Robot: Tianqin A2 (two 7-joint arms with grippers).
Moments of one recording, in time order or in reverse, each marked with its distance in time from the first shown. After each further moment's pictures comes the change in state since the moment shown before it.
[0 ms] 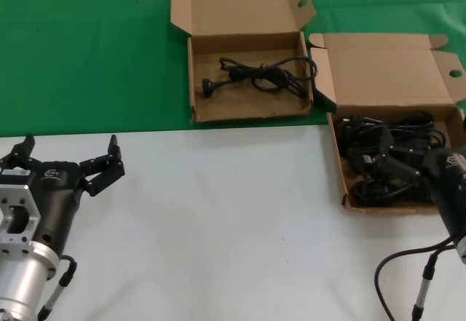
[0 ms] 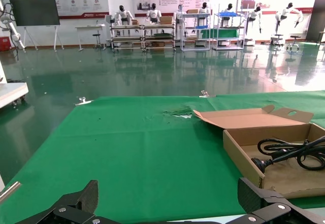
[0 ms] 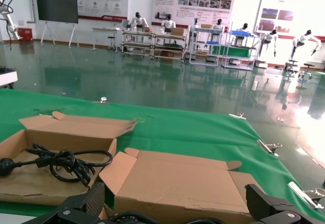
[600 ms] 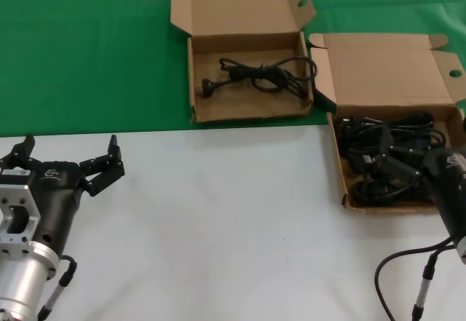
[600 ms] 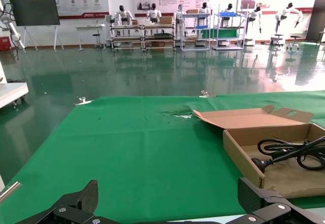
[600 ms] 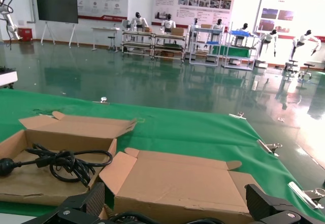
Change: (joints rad) left arm 0.000 0.000 0.000 0.000 0.000 0.000 0.000; right arm 0.000 0.000 0.000 0.000 0.000 0.000 0.000
